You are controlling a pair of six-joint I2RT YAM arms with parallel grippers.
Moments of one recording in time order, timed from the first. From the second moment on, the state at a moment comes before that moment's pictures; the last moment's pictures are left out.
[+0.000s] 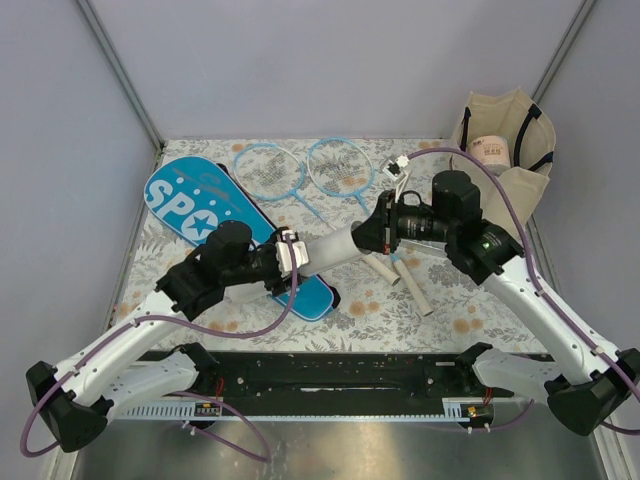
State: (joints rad) left arm -0.74 0.89 0.86 -0.42 0.39 0.50; right arm 0.58 1.08 1.19 -0.35 -0.72 0.46
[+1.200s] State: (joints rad) left arm -0.74 0.87 0.86 -0.17 0.32 -0.05; right arm 0.64 0.75 0.98 -0.18 -0.37 0.44
